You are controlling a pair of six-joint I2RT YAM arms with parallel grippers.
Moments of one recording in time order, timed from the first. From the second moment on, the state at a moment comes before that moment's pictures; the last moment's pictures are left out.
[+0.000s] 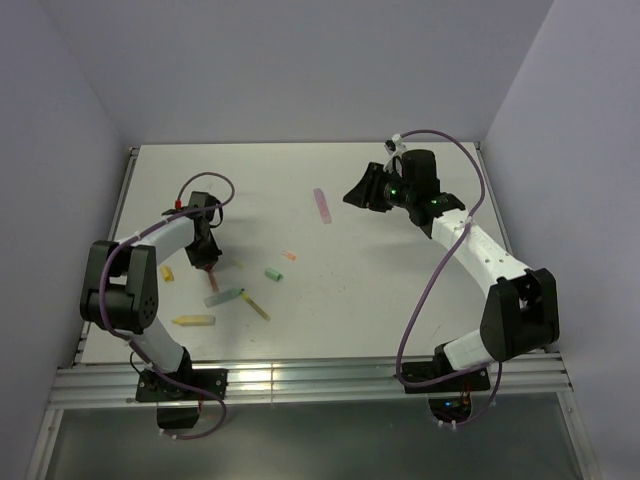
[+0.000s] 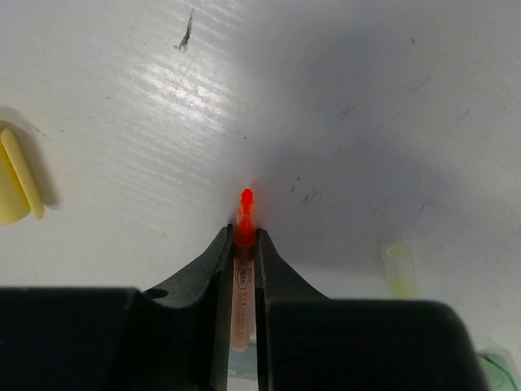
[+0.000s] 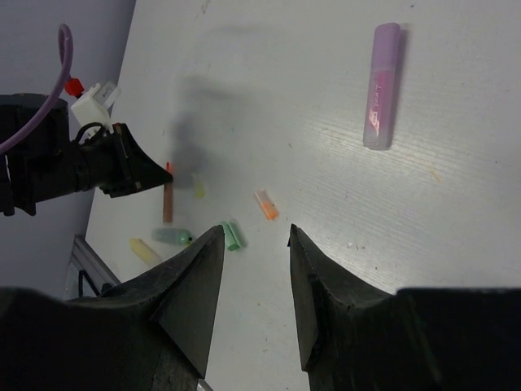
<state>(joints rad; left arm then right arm) -0.16 1.68 0.99 -0.60 -0.25 -0.57 0.28 1.44 1.10 -0.17 -0.46 0.53</state>
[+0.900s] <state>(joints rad) -0.30 1.32 1.24 -0.64 -0.17 -0.75 0.57 1.48 1.06 0.26 -0.67 0.69</state>
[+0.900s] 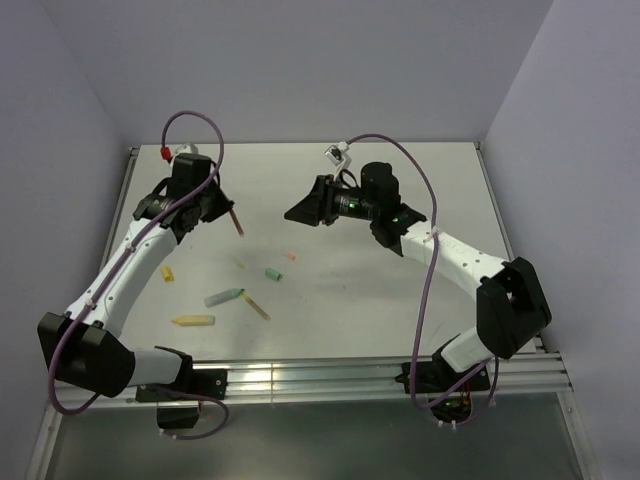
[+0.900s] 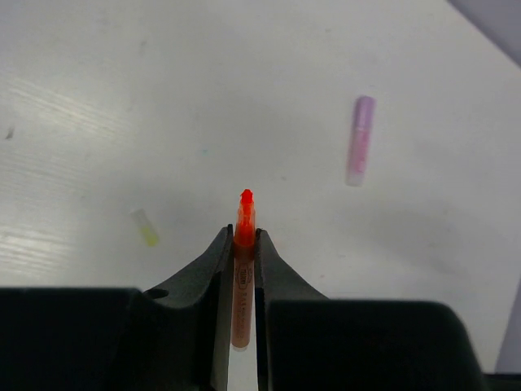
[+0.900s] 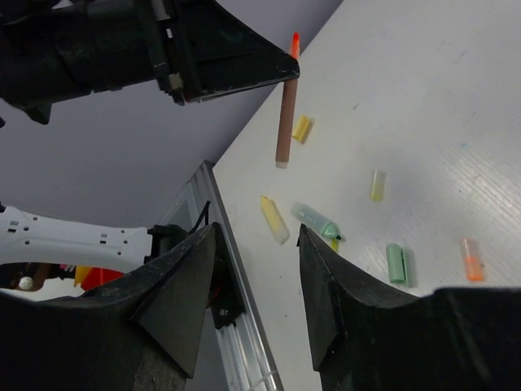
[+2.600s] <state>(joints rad) -0.61 1.37 1.41 -0.58 -0.21 -0.85 0.67 1.61 1.16 0.22 -0.50 0.69</state>
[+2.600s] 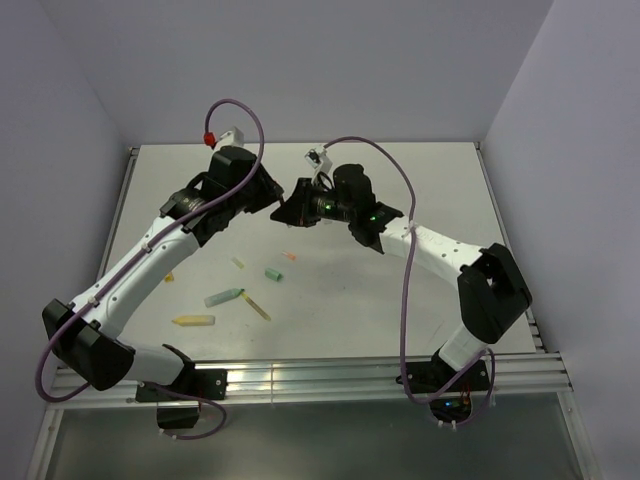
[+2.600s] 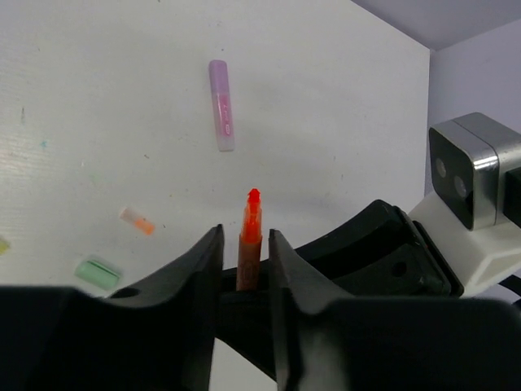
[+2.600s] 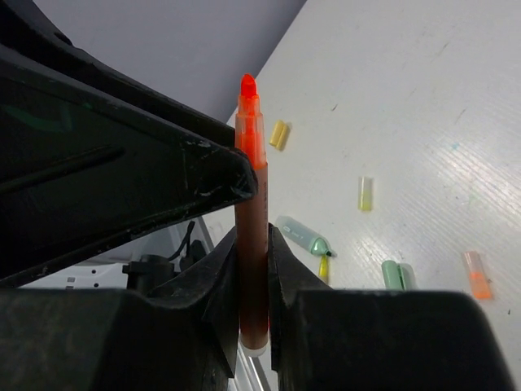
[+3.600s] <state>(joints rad) -0.61 1.38 1.21 -0.57 -0.35 -1.13 0.46 1.27 0.91 0.08 -0.46 0.63</state>
